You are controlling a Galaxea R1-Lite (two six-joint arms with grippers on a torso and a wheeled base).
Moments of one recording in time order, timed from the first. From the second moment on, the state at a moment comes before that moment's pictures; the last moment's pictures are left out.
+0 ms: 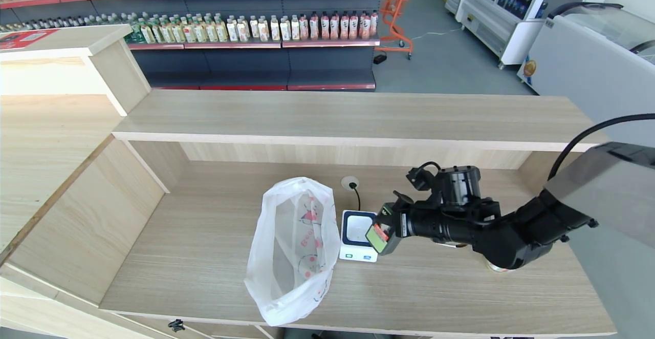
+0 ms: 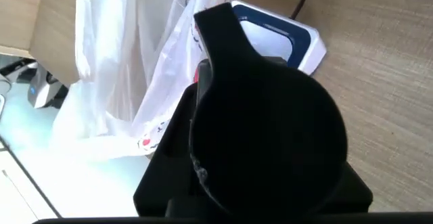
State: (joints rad) left arm 0.00 0.00 0.00 0.00 0.00 0.00; right arm 0.40 2.16 -0.95 -0.74 0.33 0.19
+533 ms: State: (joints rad) left arm 0.00 0.00 0.00 0.00 0.00 0.00; right arm 0.47 2.35 -1.18 -0.74 0.30 0.15
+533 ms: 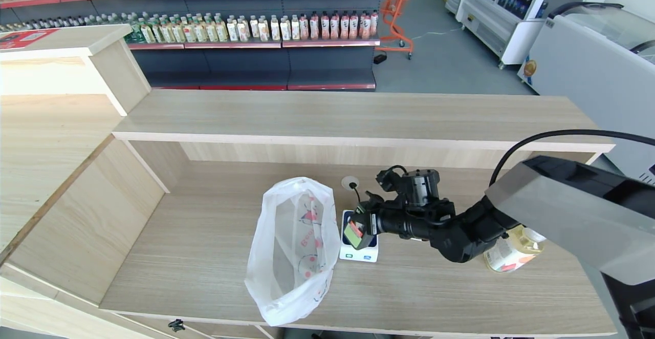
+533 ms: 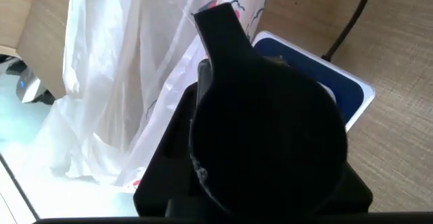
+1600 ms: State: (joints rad) left arm 0.00 0.00 0.00 0.00 0.00 0.00; right arm 0.40 1.97 -1.01 -0.74 0.31 0.19
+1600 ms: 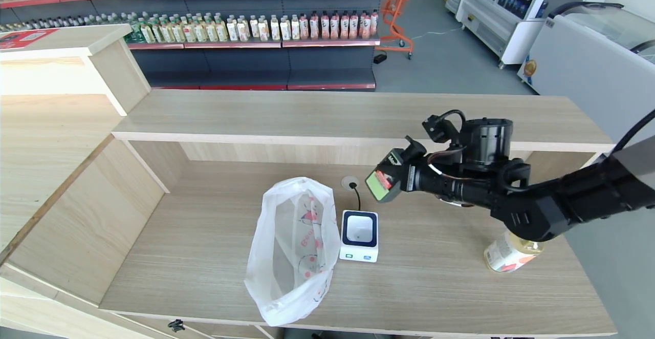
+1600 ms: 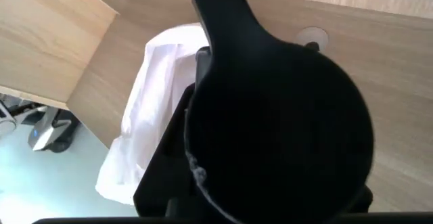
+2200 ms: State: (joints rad) left arm 0.00 0.00 0.00 0.00 0.00 0.00; right arm 0.18 1.47 -0.54 -0.66 0.32 0.05
